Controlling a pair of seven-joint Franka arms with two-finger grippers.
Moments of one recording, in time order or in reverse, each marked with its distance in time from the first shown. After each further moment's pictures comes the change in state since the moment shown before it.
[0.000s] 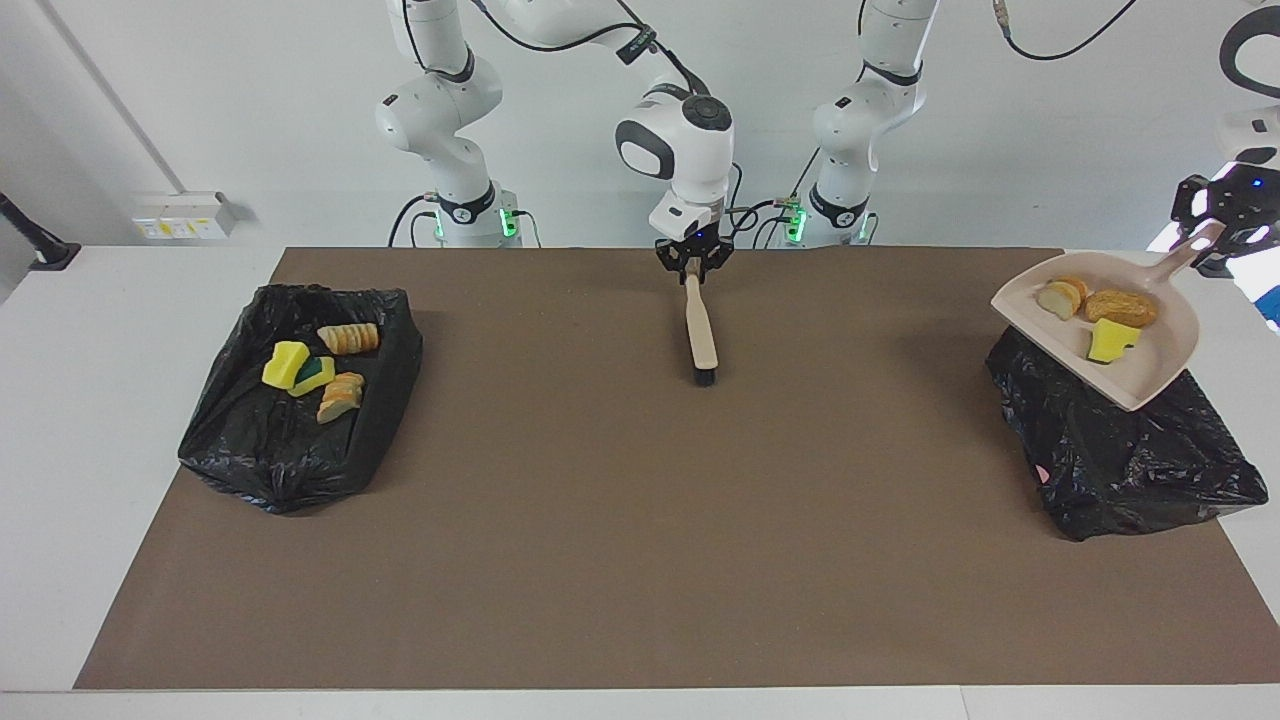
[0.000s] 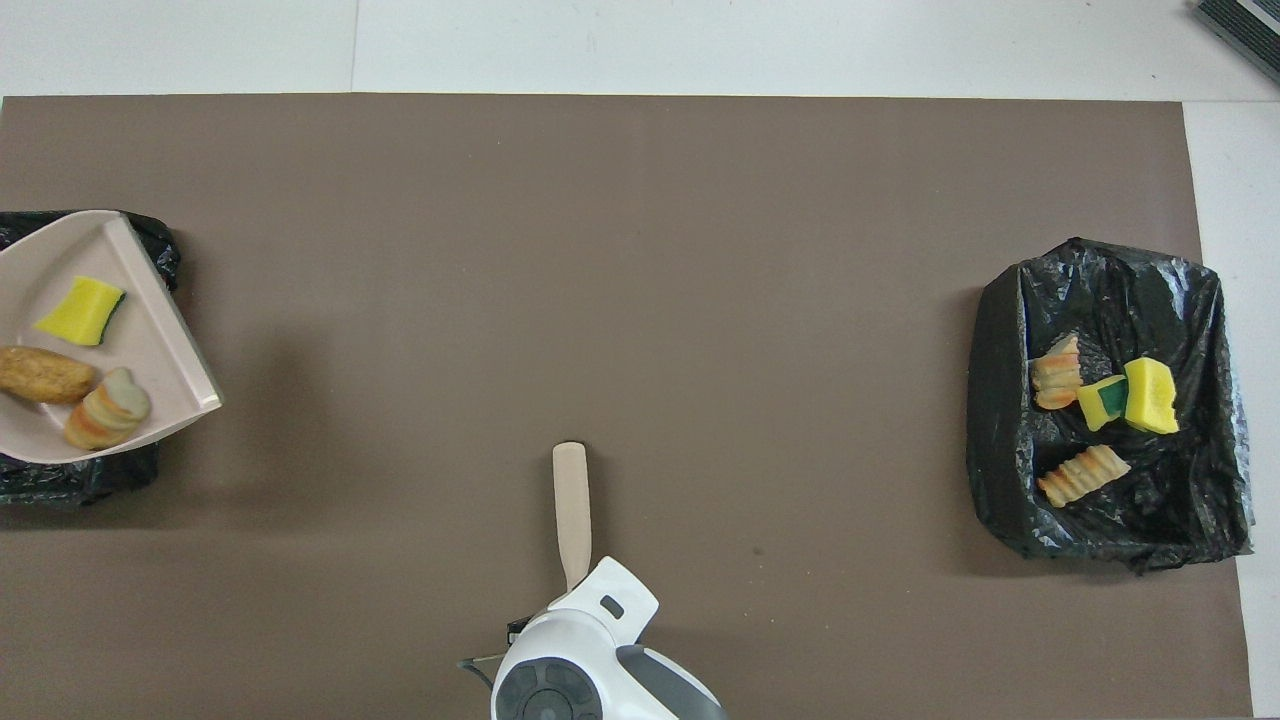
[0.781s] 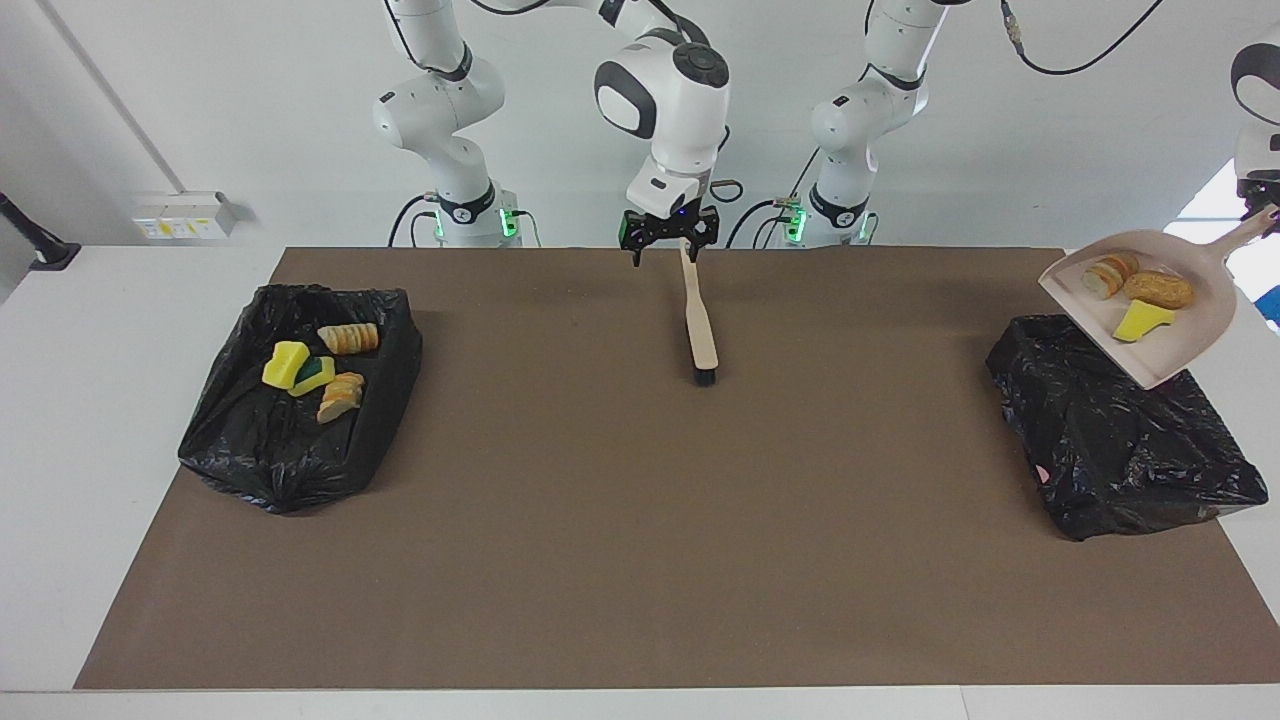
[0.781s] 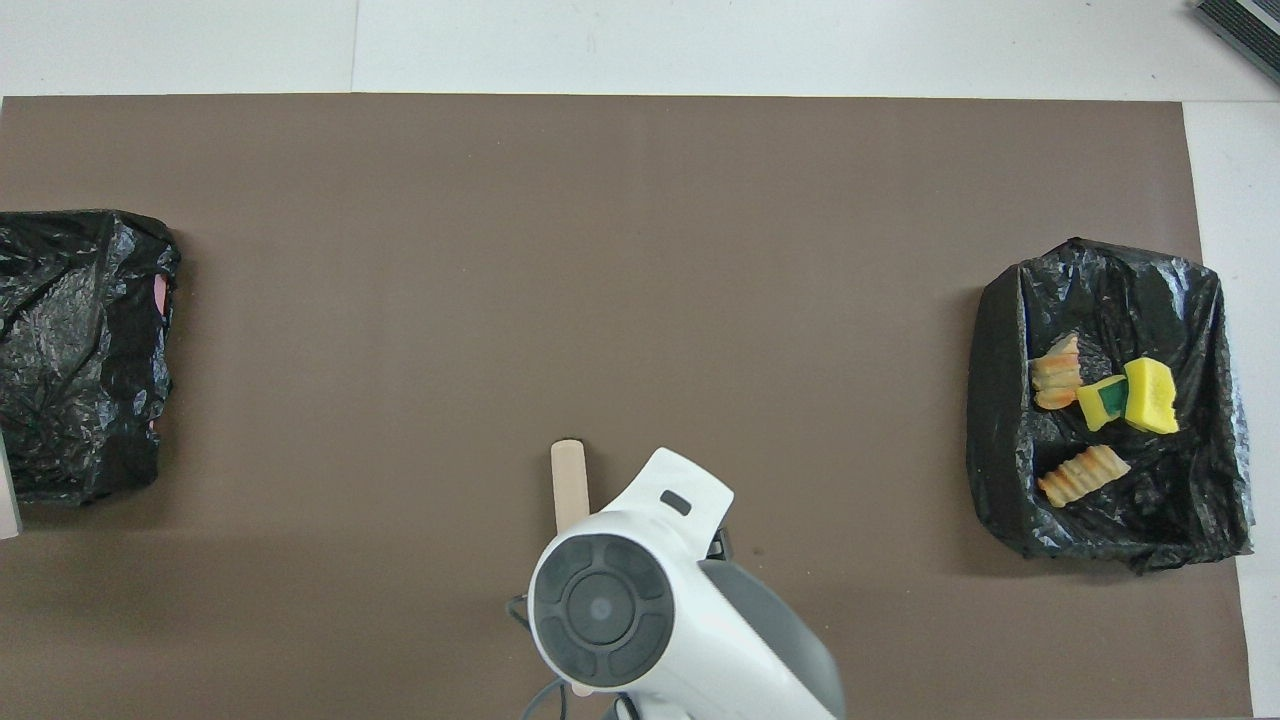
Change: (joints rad) left arm -0.119 0.083 -0.004 0.074 0.462 -0.041 0.021; right arm -0.190 -0.104 -0.017 0.270 -0.037 -0.477 -0.362
